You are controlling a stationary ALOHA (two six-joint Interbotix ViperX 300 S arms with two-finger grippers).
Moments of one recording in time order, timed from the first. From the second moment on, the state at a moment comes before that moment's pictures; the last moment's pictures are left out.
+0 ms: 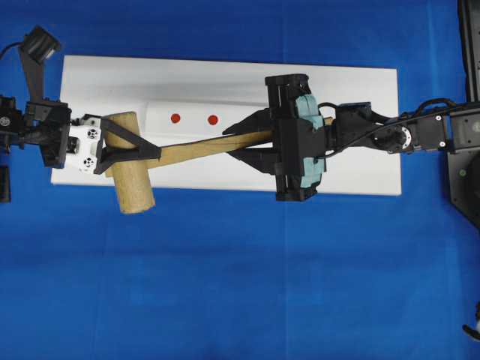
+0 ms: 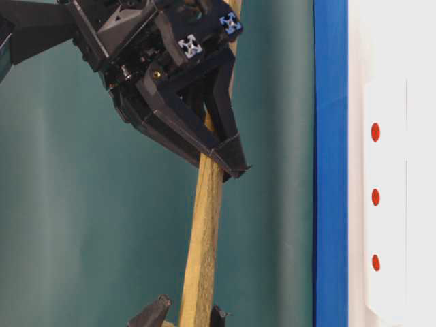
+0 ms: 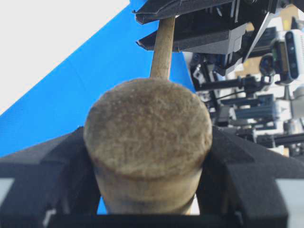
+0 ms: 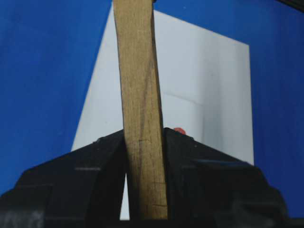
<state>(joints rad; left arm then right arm) -0.02 -0.48 1.00 -0.02 -0.24 -1.19 0.02 -0.14 0.64 1.16 -0.14 -1.30</state>
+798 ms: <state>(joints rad) -0.02 -0.48 1.00 -0.01 -0.22 -1.14 0.02 -0.14 0.64 1.16 -0.12 -1.29</state>
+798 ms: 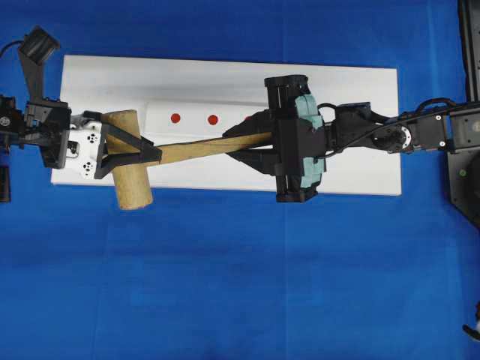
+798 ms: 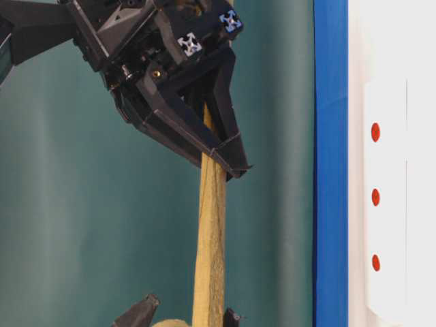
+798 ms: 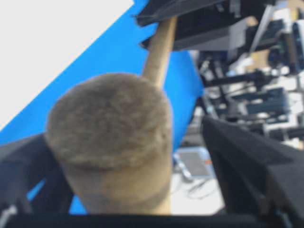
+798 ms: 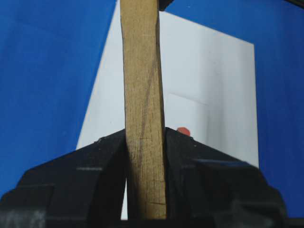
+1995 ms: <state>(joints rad) -0.01 -0.76 1.12 -0.01 0.00 -1.11 0.01 -0.31 0.81 1.32 -0.13 -1.29</state>
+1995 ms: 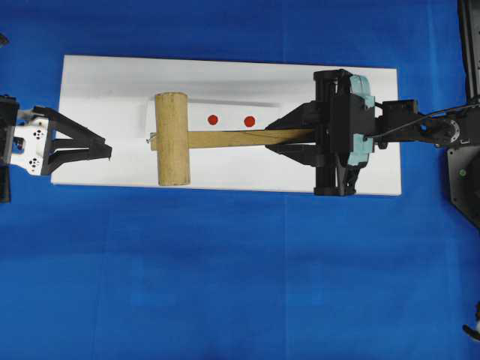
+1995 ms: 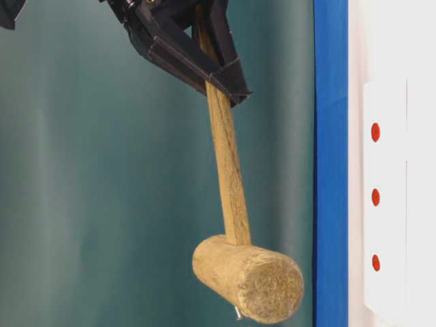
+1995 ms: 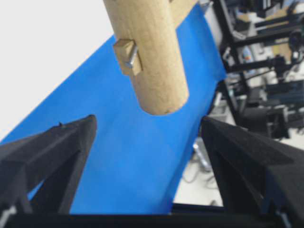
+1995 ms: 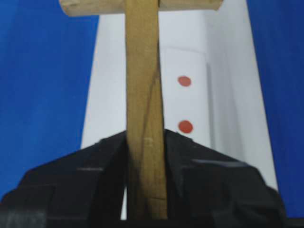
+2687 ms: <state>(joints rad) 0.06 -0.77 1.14 -0.01 0.00 -0.30 0.28 -0.13 0.70 1.59 -0.31 -1.29</state>
